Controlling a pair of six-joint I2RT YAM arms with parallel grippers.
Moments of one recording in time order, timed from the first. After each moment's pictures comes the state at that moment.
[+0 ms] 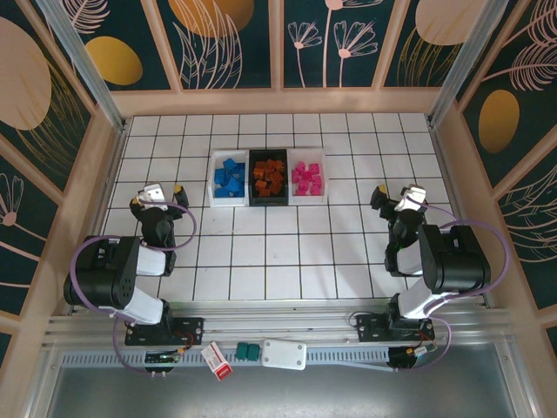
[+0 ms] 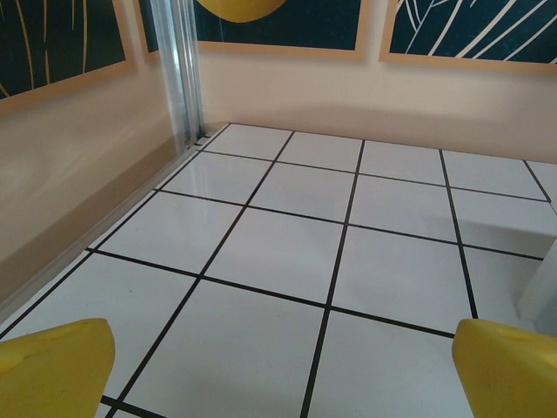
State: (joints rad) left arm -0.04 1.52 0.23 1.15 -0.30 -0.09; right arm -0.01 1.57 0.18 1.27 0.16 0.17
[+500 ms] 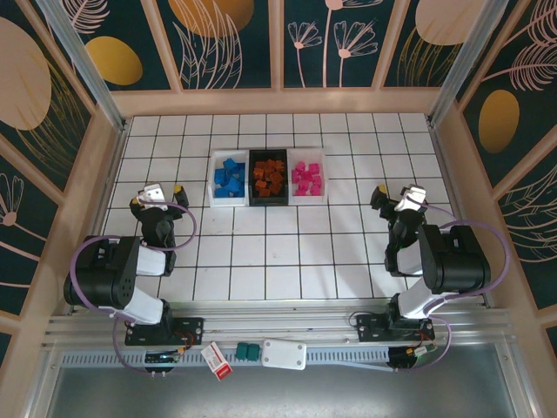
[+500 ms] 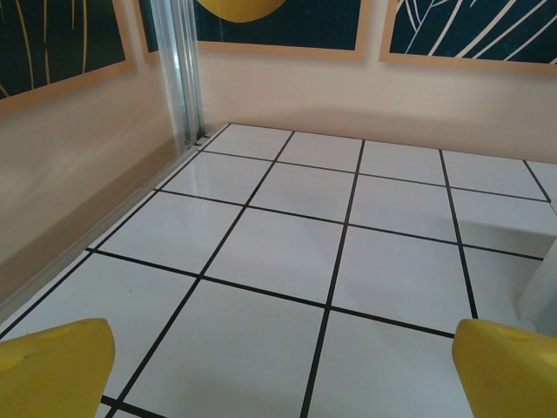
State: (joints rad) left arm -0.04 1.52 0.23 1.15 -0.30 -0.09; right arm -0.01 1.57 0.18 1.27 0.16 0.17
